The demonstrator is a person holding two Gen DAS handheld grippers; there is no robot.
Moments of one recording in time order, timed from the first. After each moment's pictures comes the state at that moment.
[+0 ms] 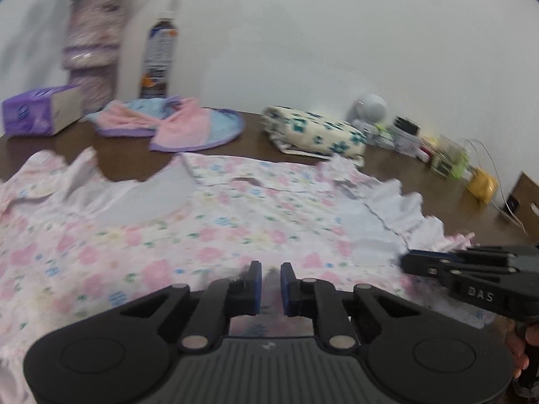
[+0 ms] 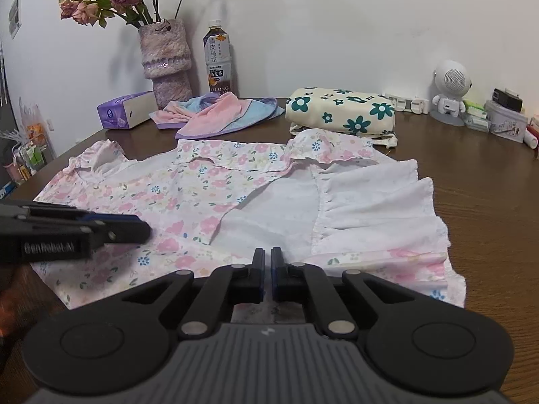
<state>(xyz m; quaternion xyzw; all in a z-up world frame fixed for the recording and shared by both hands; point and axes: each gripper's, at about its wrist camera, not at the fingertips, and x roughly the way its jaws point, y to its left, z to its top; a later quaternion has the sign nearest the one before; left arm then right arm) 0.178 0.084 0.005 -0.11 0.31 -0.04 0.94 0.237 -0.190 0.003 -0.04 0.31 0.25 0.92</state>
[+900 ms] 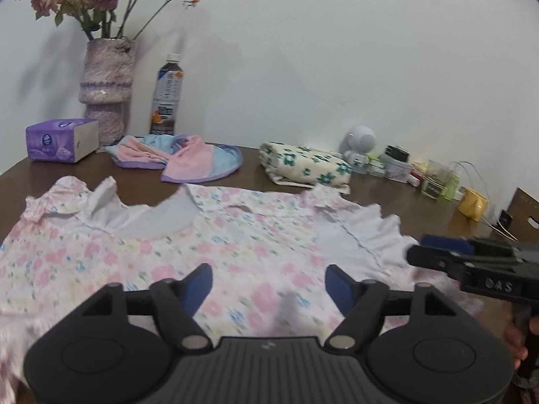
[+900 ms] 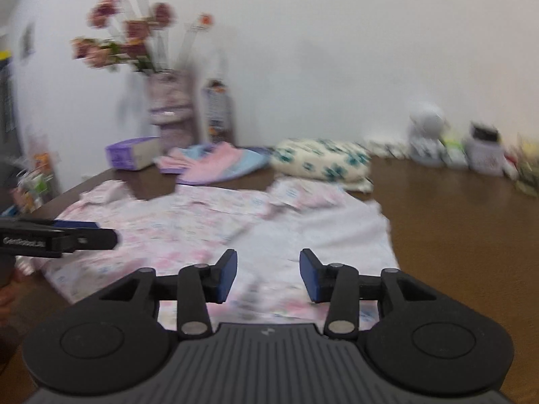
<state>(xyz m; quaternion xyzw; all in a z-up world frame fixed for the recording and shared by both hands) 0.124 0.054 0.030 -0.09 0.25 -0.03 0.96 0.202 -0.231 0.029 -0.02 0.22 0.27 0.94</state>
